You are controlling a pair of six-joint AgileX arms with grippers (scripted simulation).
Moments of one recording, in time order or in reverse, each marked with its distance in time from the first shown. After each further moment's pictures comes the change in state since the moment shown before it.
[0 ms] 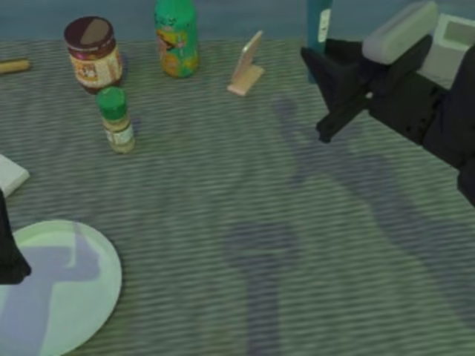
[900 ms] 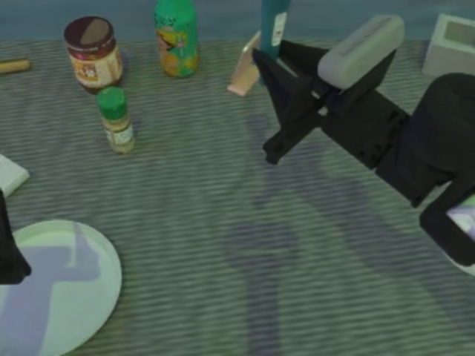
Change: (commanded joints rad) left arm 0.000 0.000 0.000 0.000 0.000 0.000; right arm 0.221 -0.036 -0.034 0.139 0.210 0.009
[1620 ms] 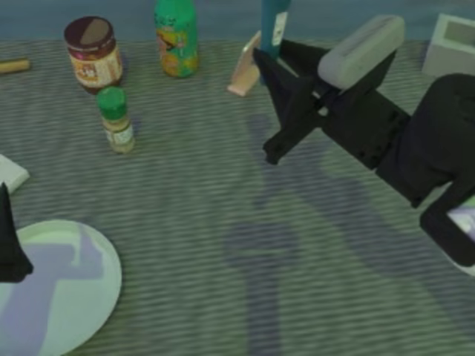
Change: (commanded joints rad) left arm -0.013 0.035 0.028 0.017 0.028 0.004; right arm 0.000 0.000 0.000 0.000 0.000 0.000
